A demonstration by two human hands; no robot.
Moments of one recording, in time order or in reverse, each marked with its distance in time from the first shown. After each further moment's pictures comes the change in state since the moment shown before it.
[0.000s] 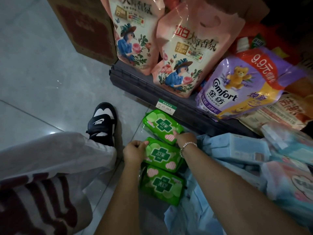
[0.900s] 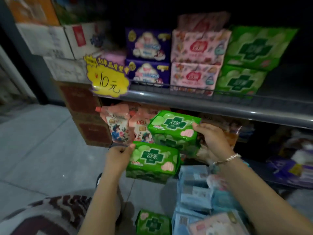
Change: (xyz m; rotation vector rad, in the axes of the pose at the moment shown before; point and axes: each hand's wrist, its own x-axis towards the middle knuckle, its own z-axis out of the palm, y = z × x) left_hand -0.225 0.189 -0.103 0.090 0.040 0.689; right_hand -0.253 0.084 -0.262 1.167 0.205 -0.749
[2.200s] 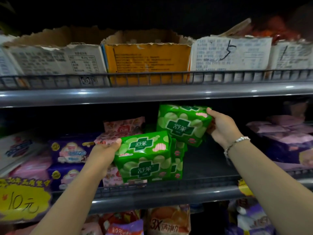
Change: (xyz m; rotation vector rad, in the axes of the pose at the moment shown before) left_hand 0.040 0.339 0.080 -0.375 -0.266 0.215; right_hand 0.067 -0.281 -0.200 0.536 0.268 -0.340
